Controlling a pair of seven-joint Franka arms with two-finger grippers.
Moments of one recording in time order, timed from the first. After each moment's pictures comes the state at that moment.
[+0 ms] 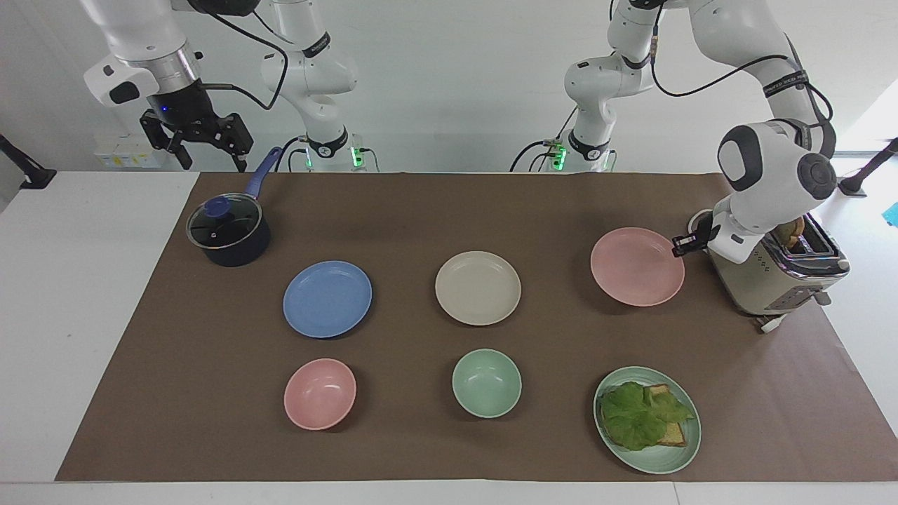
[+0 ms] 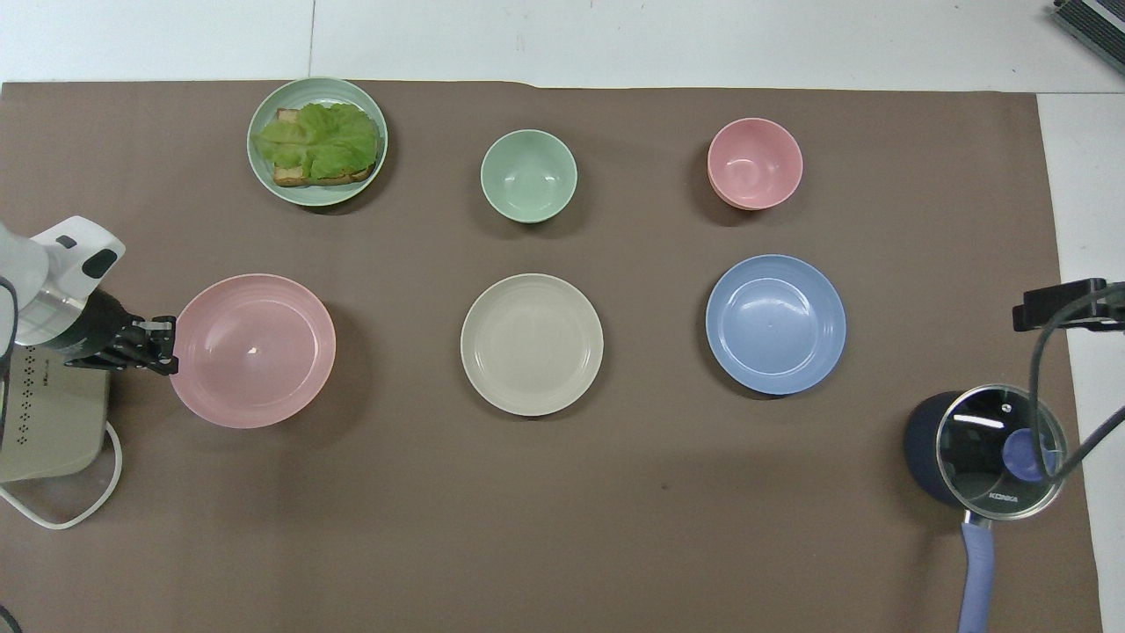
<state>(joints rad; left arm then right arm) 0.15 0.13 -0.06 -1.91 -0.10 1.76 -0.06 0.01 -0.10 -0.06 -1.62 -0.03 1.53 0.02</state>
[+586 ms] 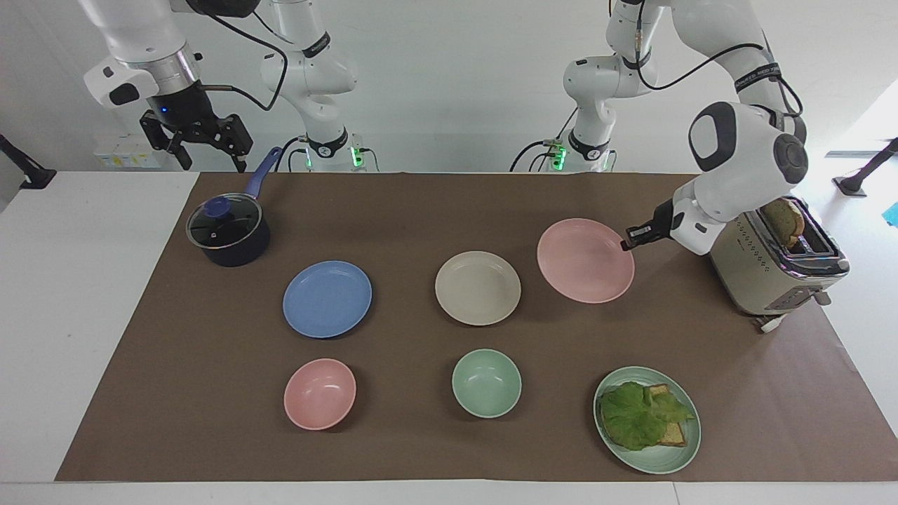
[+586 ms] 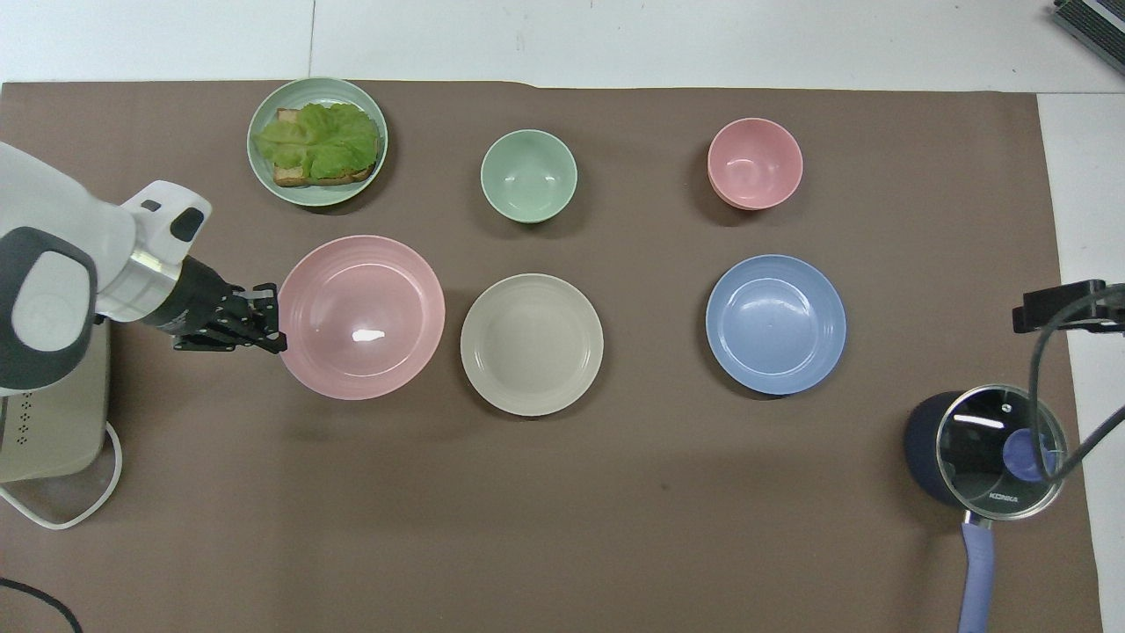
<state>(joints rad) -0.05 0.11 -0.09 -1.86 -0.30 1.76 -0.31 0.01 -0.10 -0.06 -1.62 -0.03 1.53 0.02</state>
